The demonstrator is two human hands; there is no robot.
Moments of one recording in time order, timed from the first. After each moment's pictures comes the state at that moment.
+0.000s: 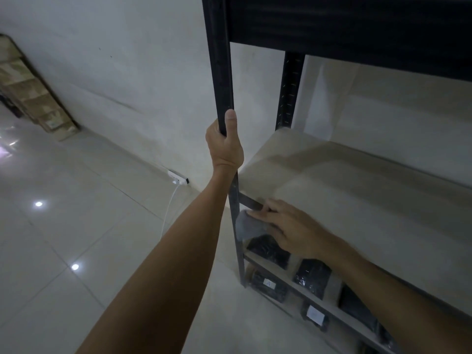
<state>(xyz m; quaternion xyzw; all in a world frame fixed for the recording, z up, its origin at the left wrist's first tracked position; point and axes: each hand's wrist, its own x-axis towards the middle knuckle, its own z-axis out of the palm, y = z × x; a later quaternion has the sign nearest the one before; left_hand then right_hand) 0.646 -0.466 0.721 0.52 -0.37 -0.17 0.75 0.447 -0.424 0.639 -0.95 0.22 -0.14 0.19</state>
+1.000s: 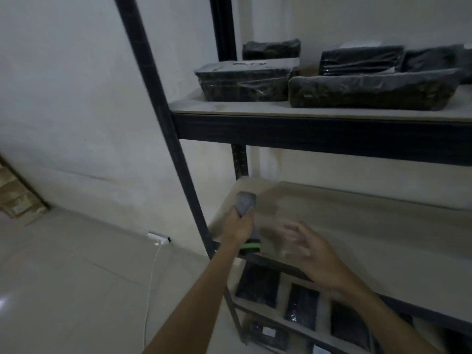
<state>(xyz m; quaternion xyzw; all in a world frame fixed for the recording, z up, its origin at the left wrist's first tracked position) 0.554 -0.424 0.710 0.70 -0.43 -0.38 0.43 0.344 -0.389 0.678 -0.73 0.42 -0.36 0.41</state>
